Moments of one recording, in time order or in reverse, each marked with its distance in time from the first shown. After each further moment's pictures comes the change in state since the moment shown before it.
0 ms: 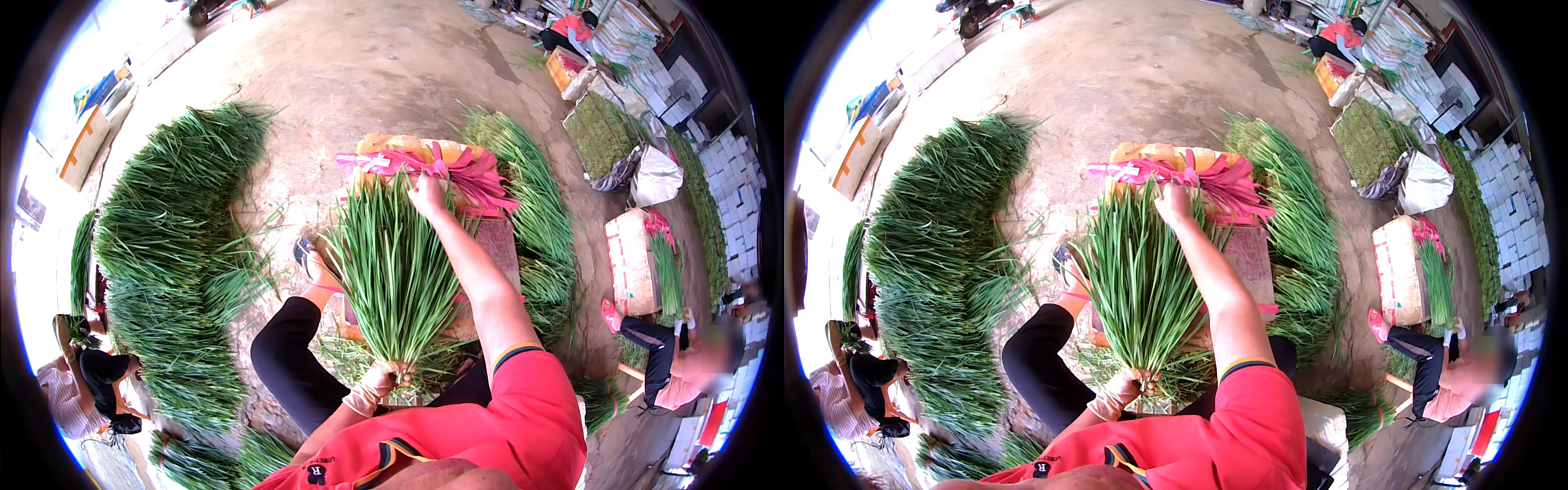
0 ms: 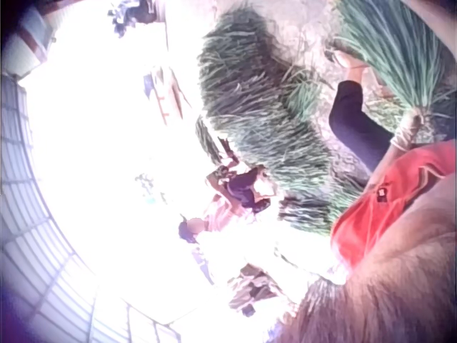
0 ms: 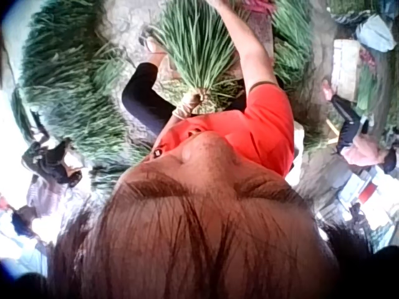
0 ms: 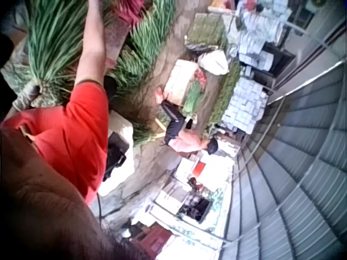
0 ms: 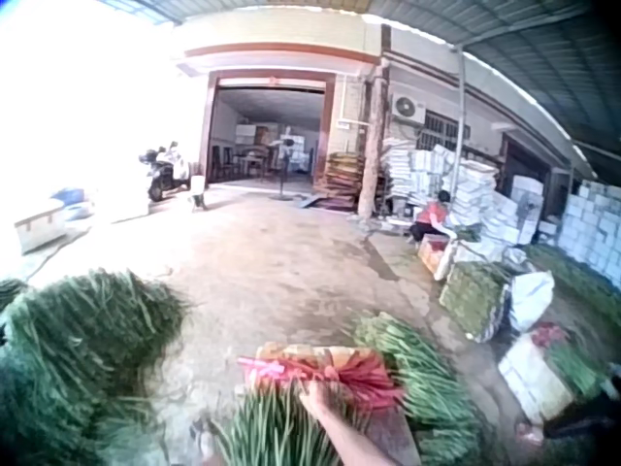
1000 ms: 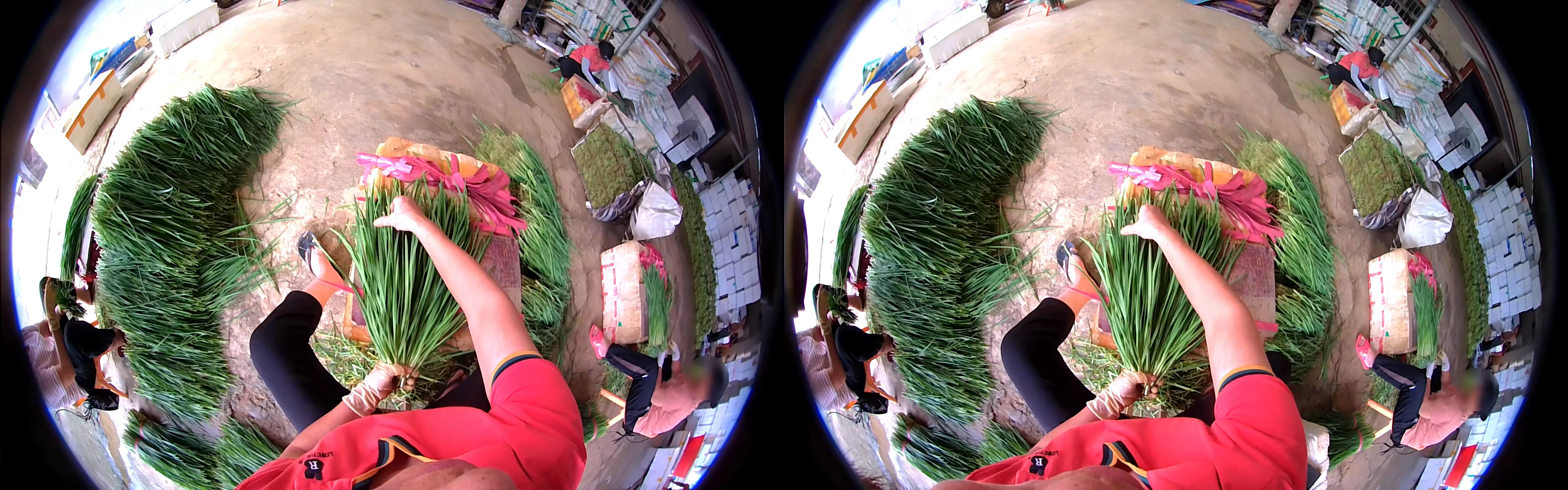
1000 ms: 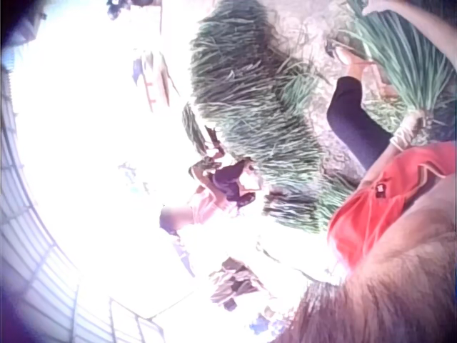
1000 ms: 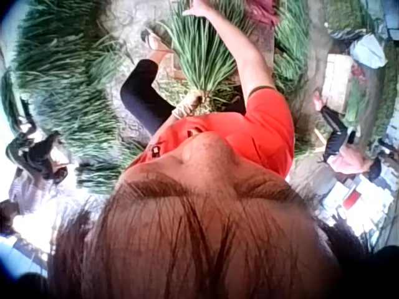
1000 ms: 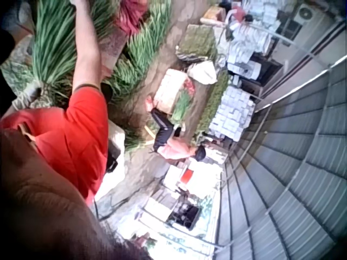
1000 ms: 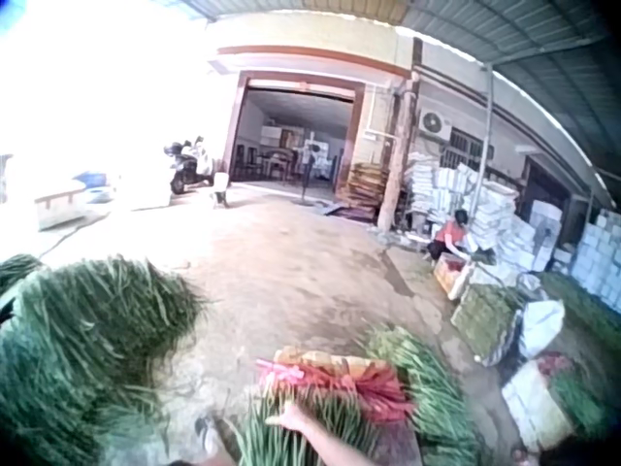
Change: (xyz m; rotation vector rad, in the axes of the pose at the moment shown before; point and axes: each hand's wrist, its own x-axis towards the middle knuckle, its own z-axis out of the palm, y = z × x) left_hand 0.009 -0.009 0.000 -0.030 0.155 0.022; right_hand -0.010 -0.072 0.019 -0.018 -0.632 -0.025
